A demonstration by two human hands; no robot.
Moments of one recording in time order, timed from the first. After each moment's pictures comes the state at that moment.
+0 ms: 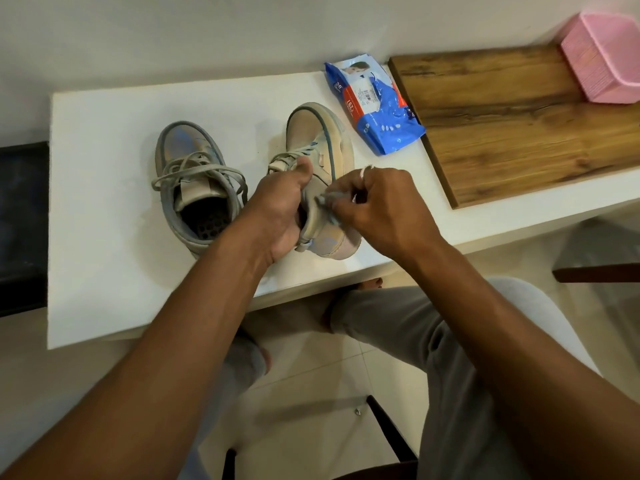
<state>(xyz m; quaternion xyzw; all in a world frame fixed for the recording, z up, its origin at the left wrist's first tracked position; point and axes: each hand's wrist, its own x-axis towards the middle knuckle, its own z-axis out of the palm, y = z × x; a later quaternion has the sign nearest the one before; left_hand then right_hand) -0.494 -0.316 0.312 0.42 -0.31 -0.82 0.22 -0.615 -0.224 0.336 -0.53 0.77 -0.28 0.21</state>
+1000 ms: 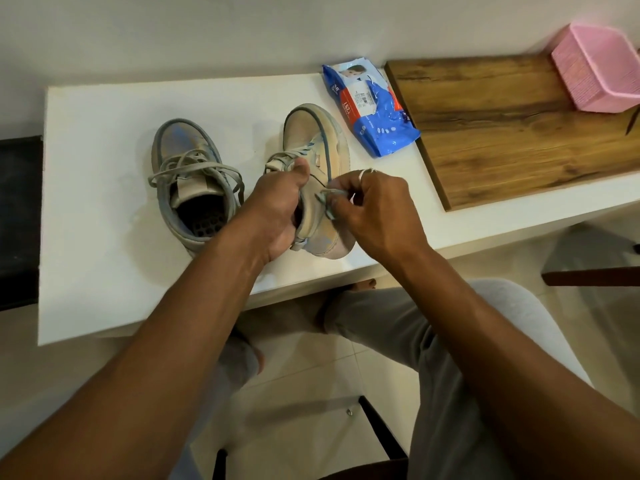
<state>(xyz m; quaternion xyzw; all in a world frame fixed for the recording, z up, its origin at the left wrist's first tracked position) -0.496 -0.315 0.315 0.45 -0.32 -0.80 0.23 -0.604 -0.222 0.333 -0.49 0.79 -0.30 0.21</state>
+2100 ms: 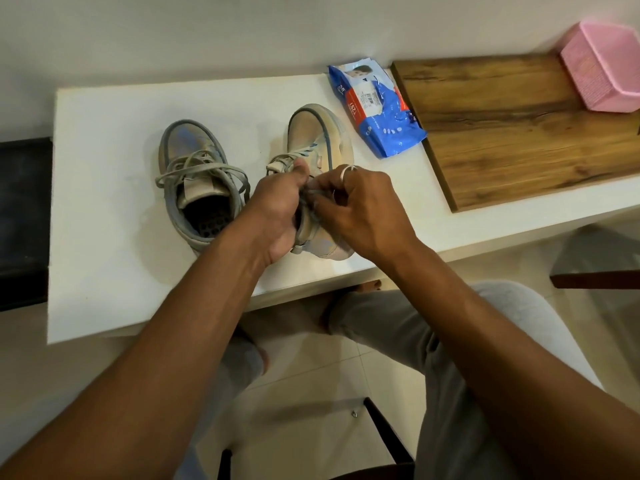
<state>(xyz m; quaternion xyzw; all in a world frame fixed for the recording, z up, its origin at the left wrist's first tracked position) -0.492 -0.317 0.312 0.44 -0.31 -0.81 0.22 -0.594 -0.233 0.335 -0.57 0.73 -0.31 0.20</state>
